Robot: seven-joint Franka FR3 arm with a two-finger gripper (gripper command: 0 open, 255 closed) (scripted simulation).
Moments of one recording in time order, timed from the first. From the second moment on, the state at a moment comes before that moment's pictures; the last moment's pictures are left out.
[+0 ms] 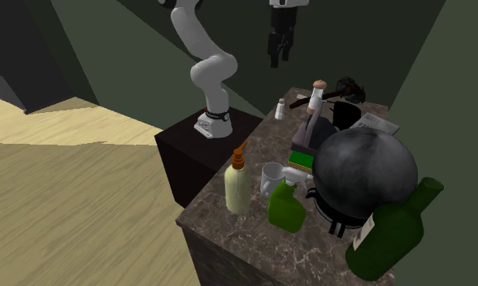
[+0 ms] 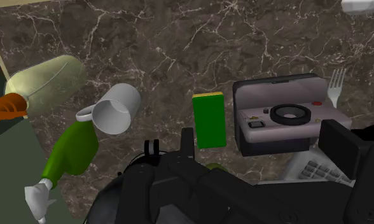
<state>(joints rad) -0.01 -0.75 -0.06 -2.35 -0.04 1.65 -0.14</state>
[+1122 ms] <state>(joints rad) -0.11 -0.50 -0.34 -2.33 -0.20 1.90 -0.43</state>
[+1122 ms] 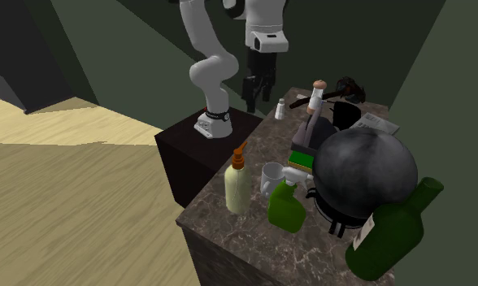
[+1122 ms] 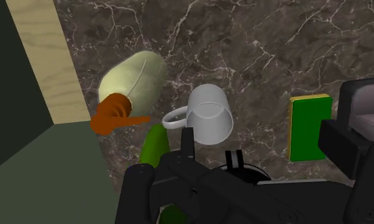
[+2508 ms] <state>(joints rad) -0.14 -0.16 -0.53 -2.24 -0.16 2.14 -0.65</state>
